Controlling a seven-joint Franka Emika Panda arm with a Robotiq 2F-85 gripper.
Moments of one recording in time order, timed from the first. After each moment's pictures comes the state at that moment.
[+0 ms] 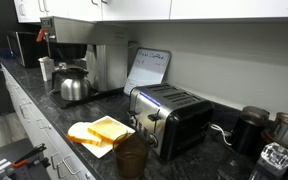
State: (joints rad) arm 0.11 -0.58 0.12 -2.27 -0.01 2.74 0.07
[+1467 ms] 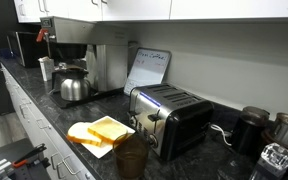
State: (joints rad) arm 0.12 -0.60 0.14 -2.28 0.00 2.75 0.08
